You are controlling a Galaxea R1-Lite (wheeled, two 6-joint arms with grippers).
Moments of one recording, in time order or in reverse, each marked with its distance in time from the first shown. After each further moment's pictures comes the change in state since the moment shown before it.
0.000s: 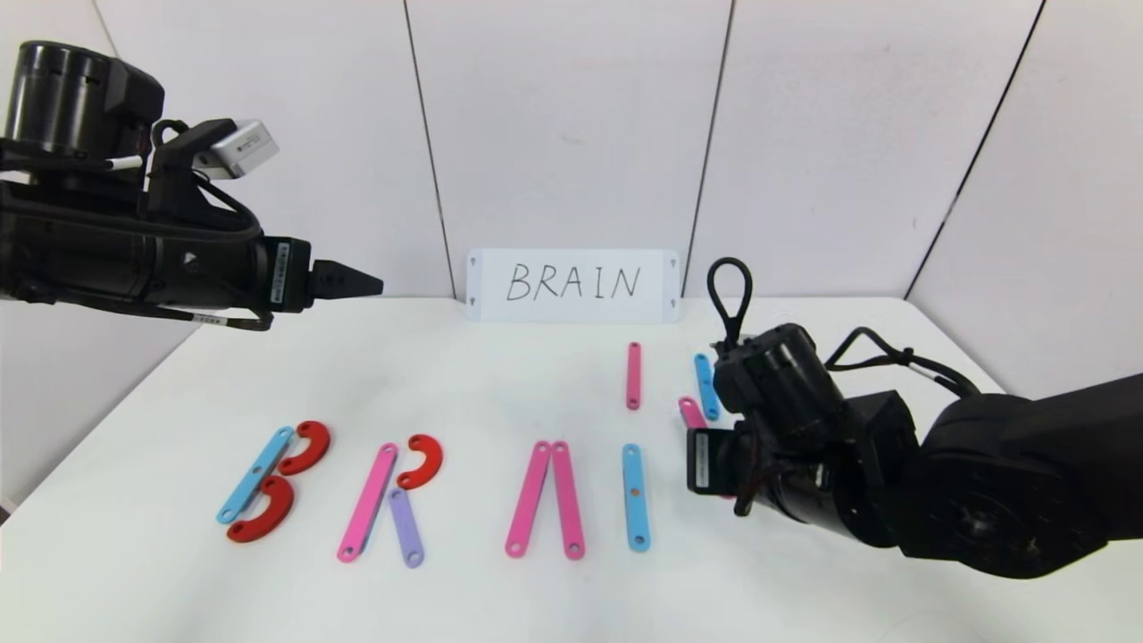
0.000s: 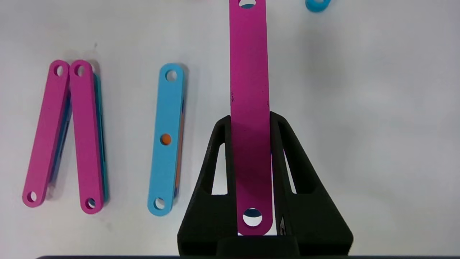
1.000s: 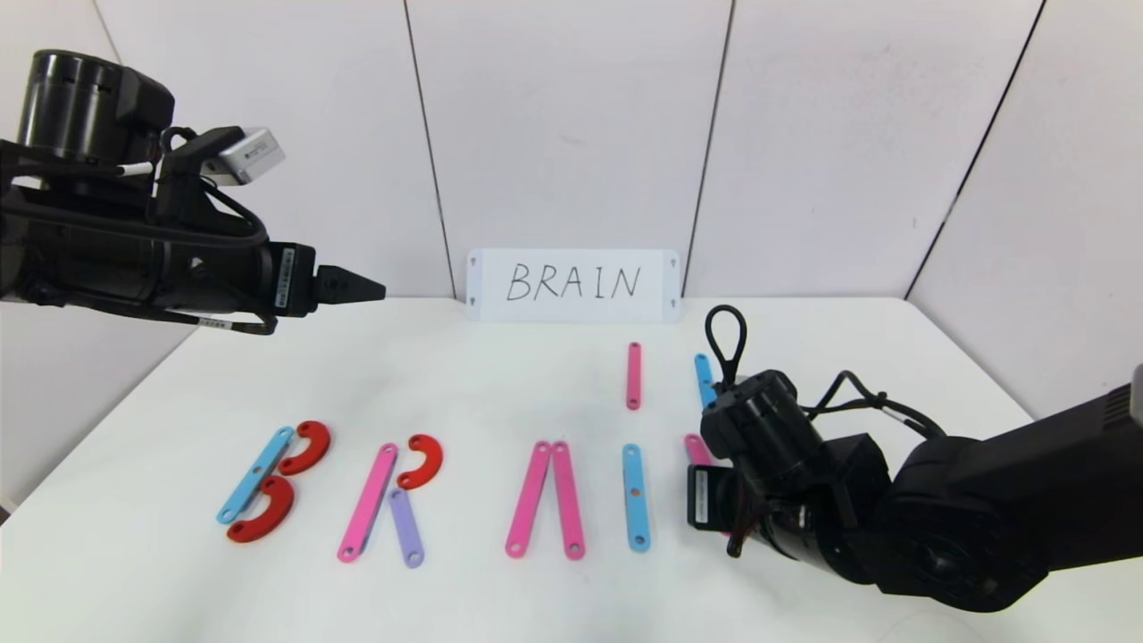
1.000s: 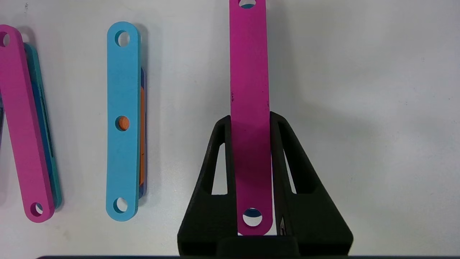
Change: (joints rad) left arm -0.002 0.011 0.003 0.003 0.000 0.003; right arm 0.000 0.072 0.077 -0.070 -0.002 0.060
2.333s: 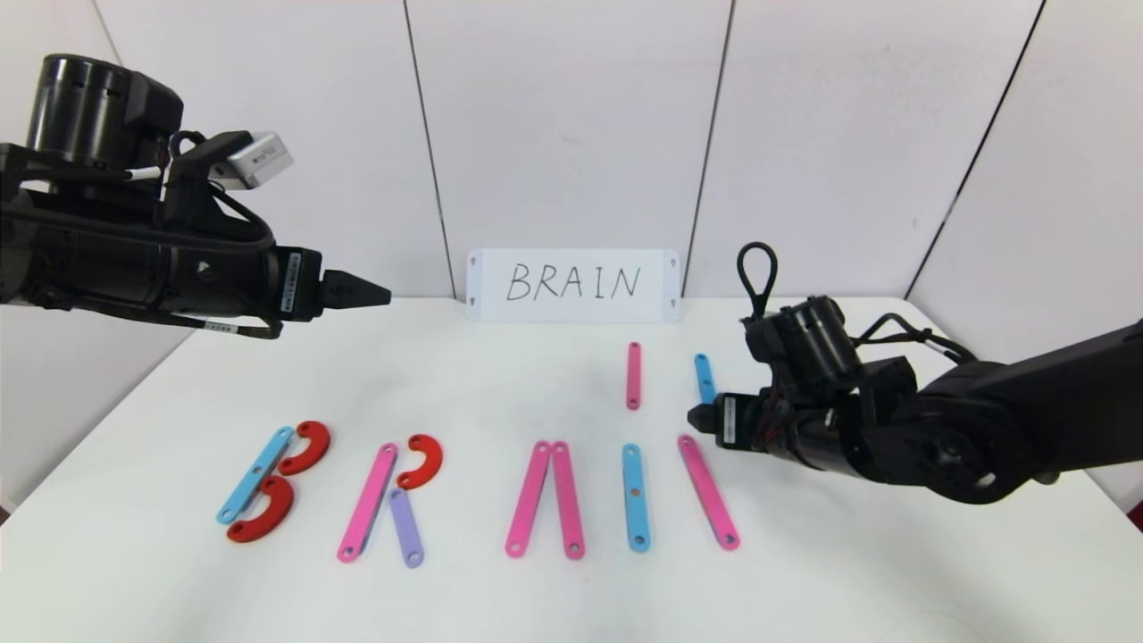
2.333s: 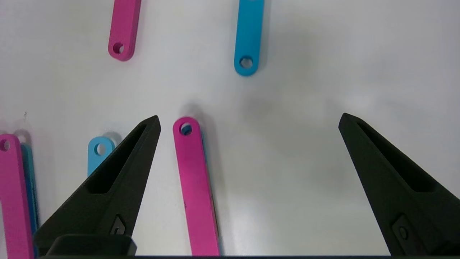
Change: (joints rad) left arm -0.013 0.002 0.006 0.000 0.000 0.003; right arm -0.191 0.009 -0.146 0.017 0.064 -0.182
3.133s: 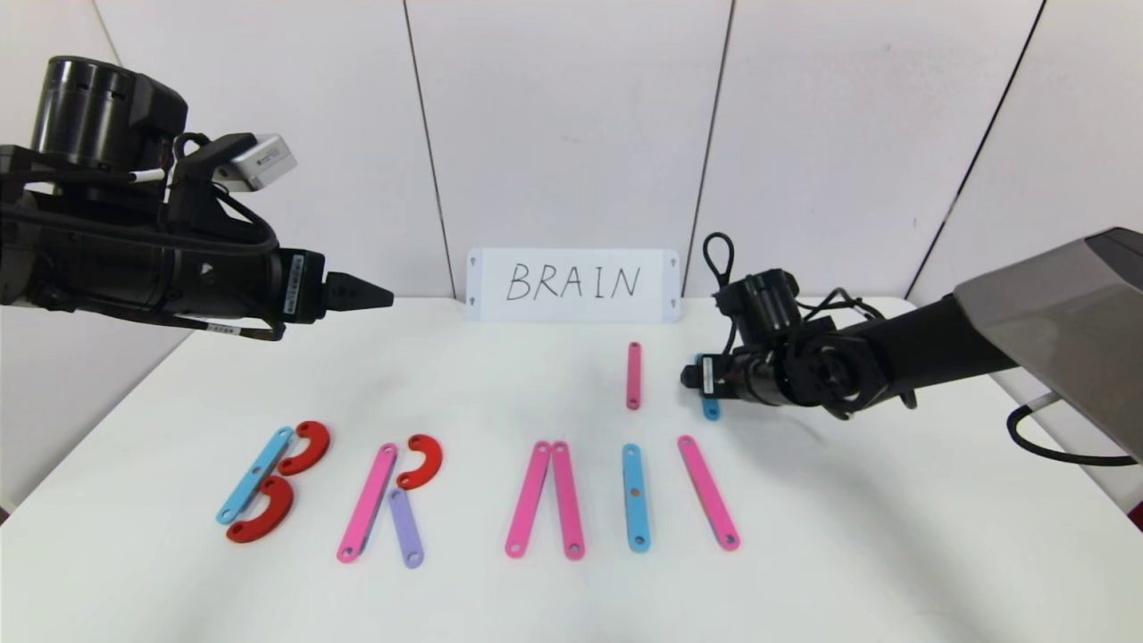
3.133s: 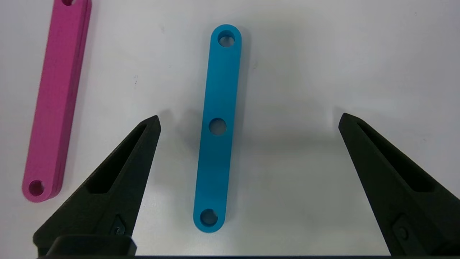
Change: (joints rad) left arm -0.006 0.001 0.003 0.000 0.001 0.002; right arm -0.124 0.289 -0.352 0.042 0.018 -0.151
